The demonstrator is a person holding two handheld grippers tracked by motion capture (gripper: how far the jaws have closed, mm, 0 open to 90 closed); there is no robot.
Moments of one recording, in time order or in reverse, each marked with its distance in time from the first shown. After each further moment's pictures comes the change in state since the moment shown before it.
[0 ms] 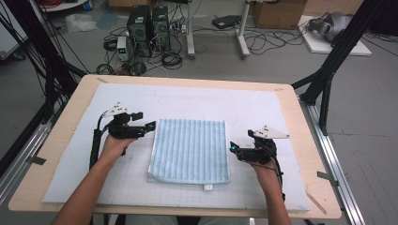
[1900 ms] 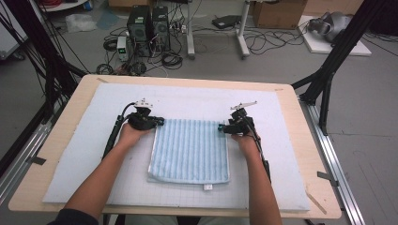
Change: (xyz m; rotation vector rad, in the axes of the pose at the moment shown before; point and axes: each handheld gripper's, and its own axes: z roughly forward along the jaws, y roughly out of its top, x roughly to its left) left arm 0.021 -0.008 0.075 0.322 0.013 0.093; right arm -0.038 0.038 0.120 0.332 0.018 0.040
